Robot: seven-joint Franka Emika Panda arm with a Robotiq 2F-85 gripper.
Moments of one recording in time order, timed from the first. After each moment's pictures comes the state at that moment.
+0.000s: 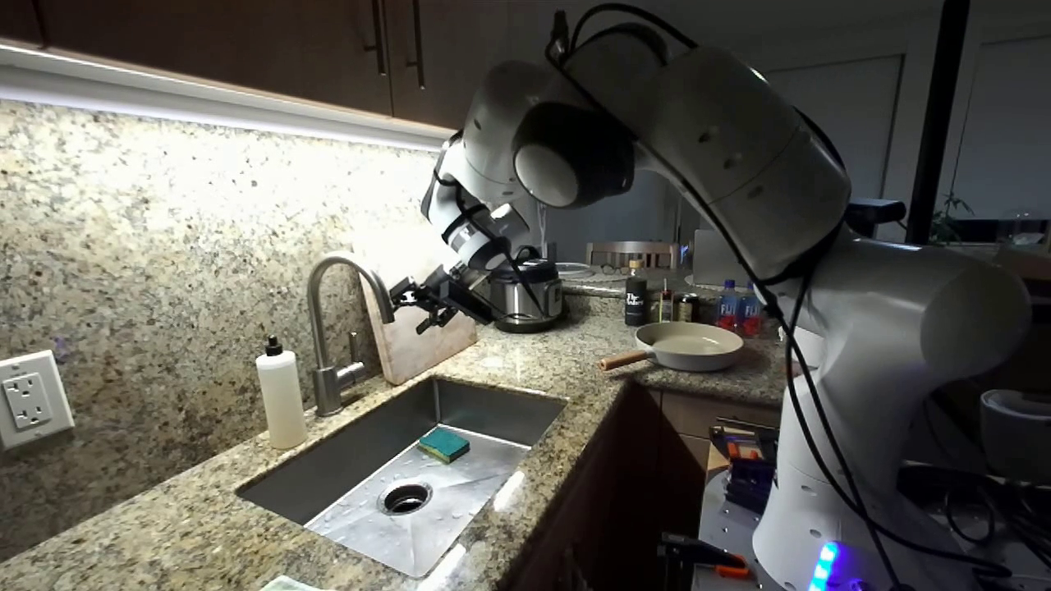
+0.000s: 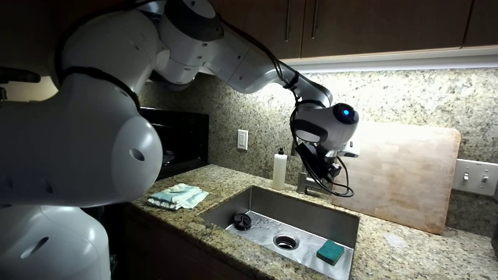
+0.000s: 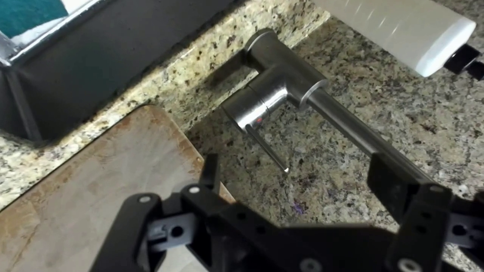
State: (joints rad) arm -2.60 -0.82 2.11 -1.79 1.88 2.18 -0.91
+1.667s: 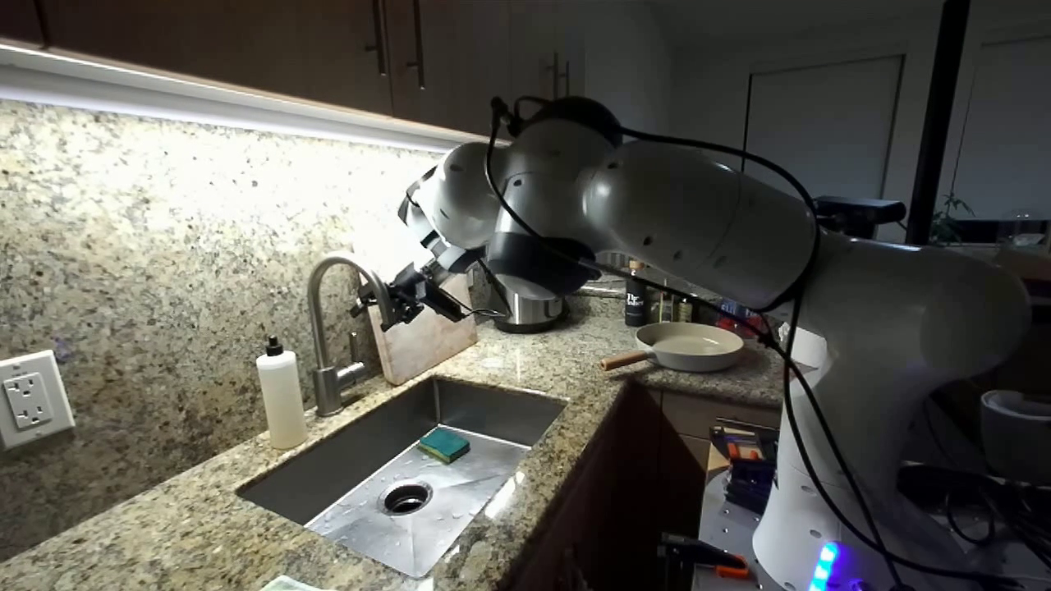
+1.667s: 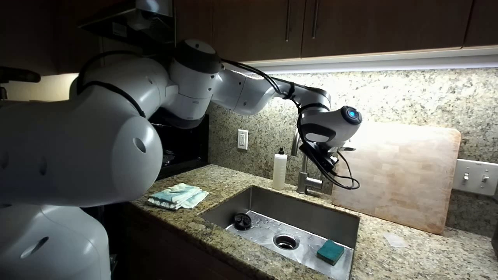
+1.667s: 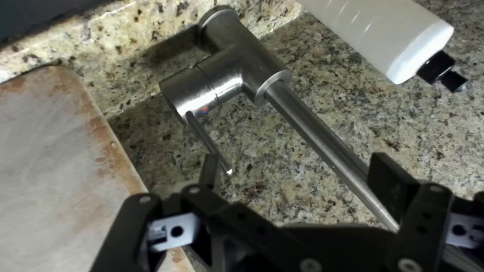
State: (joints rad) arm -2.60 -1.15 1.91 -1.54 2.08 1.89 -0.87
